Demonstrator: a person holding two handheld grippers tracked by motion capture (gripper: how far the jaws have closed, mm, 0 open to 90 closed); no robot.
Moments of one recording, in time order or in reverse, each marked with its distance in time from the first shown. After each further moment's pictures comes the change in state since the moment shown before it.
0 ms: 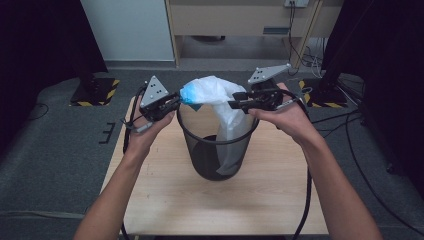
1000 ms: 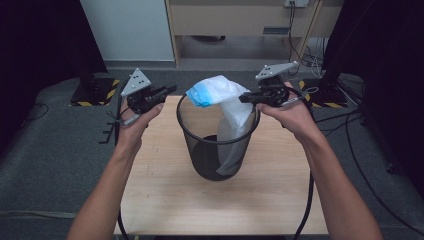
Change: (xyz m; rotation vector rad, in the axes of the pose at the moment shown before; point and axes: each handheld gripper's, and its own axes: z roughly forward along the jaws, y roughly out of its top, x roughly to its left) left arm 0.041 -0.003 -0.013 -0.069 -0.006 -0.100; right arm -0.020 -0.010 -0.006 0.024 -0.046 0.074
